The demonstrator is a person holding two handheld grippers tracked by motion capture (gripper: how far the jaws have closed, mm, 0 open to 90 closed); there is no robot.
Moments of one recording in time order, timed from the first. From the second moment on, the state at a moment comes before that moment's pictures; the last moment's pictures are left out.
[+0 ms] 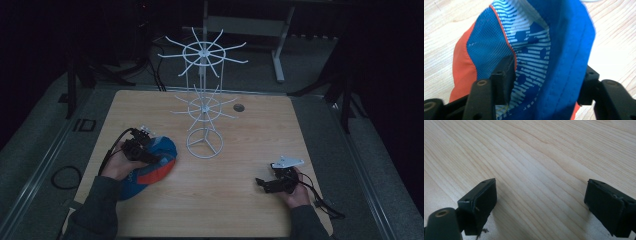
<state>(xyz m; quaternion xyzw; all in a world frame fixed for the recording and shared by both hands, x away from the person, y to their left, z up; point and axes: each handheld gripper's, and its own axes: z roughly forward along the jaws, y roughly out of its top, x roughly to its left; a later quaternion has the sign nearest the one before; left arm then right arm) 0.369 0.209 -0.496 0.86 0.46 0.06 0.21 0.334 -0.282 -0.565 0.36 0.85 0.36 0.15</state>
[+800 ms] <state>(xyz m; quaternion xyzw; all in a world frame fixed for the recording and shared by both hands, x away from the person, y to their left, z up) 0.358 0.234 -0.457 0.83 0.48 0.13 0.25 0.334 -0.282 -0.565 0.36 0.85 0.36 0.15</state>
